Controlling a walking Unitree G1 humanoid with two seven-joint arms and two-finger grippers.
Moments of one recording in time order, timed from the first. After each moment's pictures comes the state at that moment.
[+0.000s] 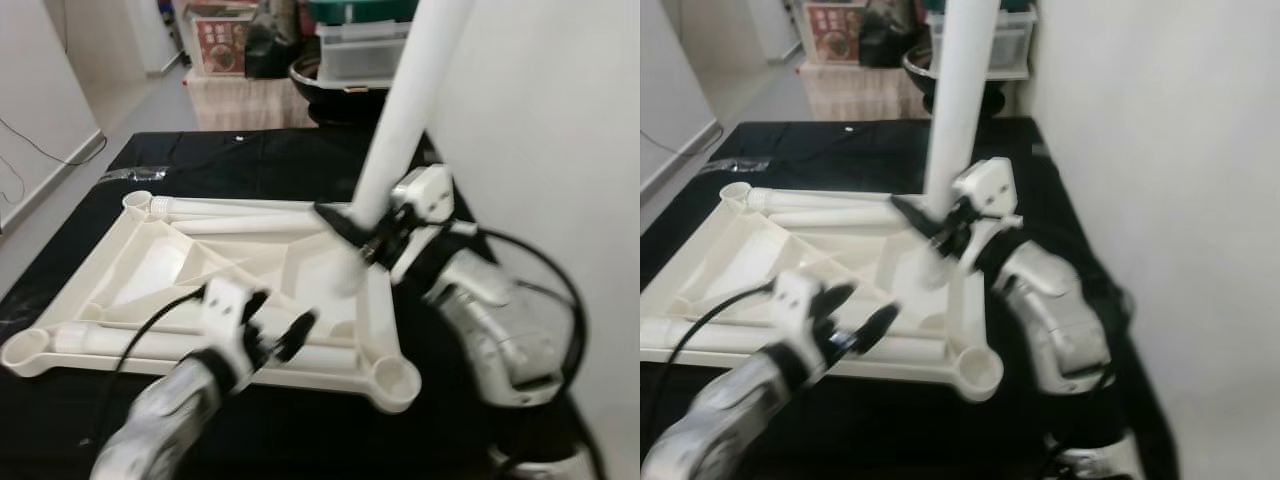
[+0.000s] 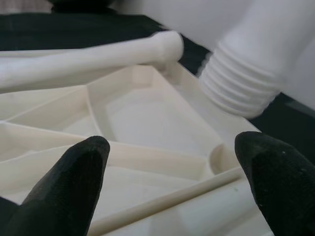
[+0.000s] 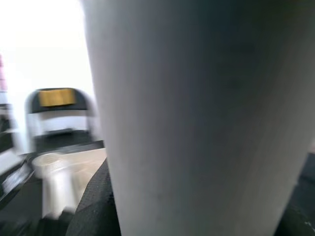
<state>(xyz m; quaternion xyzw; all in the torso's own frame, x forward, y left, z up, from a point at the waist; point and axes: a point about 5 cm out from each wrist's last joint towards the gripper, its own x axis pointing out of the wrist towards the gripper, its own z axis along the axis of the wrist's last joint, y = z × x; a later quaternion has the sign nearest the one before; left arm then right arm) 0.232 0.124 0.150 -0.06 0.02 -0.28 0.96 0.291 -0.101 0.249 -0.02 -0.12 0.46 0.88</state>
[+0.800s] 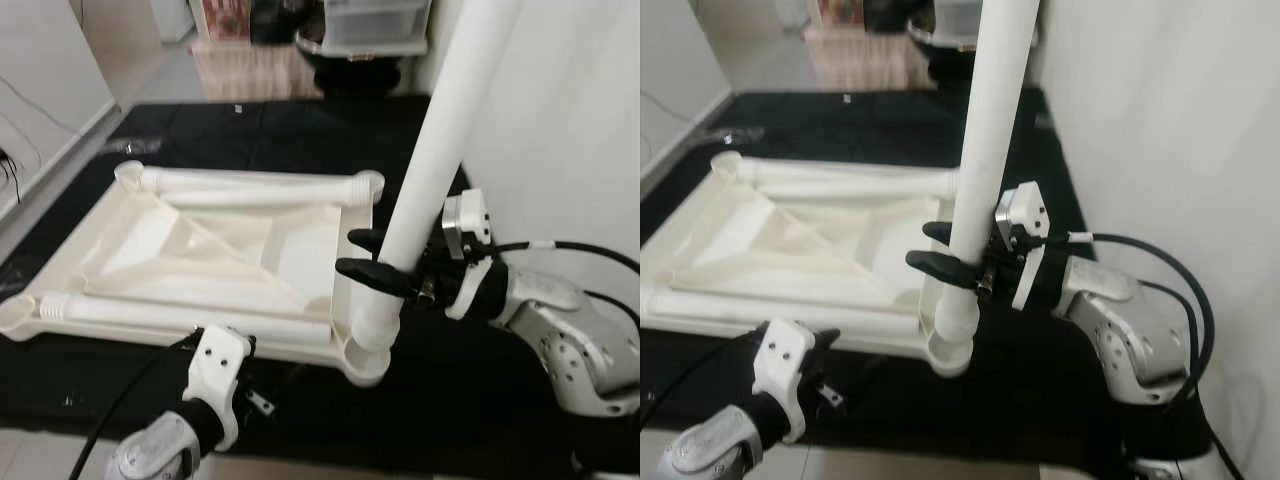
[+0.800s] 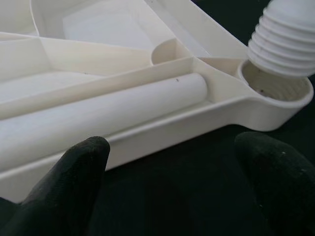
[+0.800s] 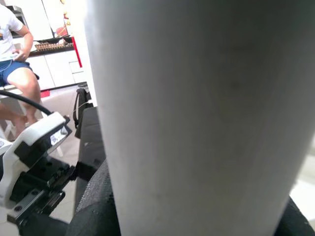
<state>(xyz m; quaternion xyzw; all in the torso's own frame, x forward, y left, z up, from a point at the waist) 0.201 0.130 0.149 0.03 0.07 -0.26 0.96 0.274 -0.143 0.247 -0.02 -0.06 0.55 0.83</state>
